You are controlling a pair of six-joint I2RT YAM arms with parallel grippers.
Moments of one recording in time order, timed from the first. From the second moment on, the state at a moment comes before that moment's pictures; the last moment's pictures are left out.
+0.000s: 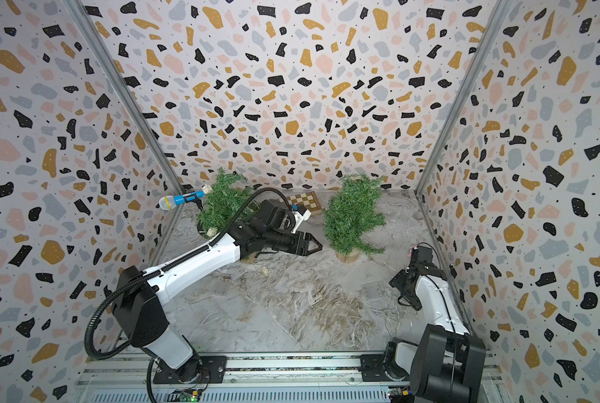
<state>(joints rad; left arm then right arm) -0.74 1.65 1.42 -0.47 0.49 -0.45 -0.26 1.16 0.67 -0.80 0.03 0.59</state>
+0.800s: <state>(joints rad) -0.74 1.59 1.38 -0.42 0.50 -0.46 -0.21 1.08 0.59 -0.72 -0.05 0.65</state>
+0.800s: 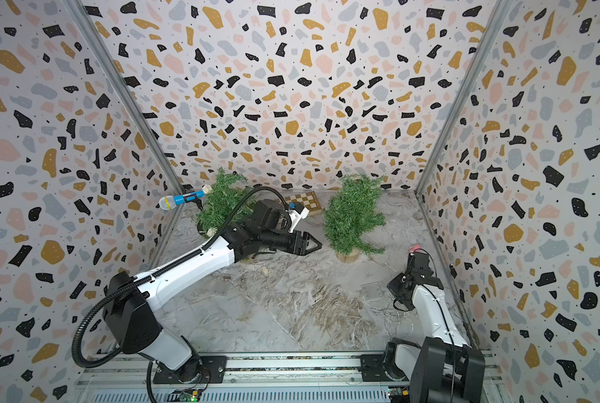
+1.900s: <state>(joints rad) -0.90 1.54 1.22 -0.55 0.39 -0.24 -0.07 1.01 0.66 -0.74 0.02 0.68</state>
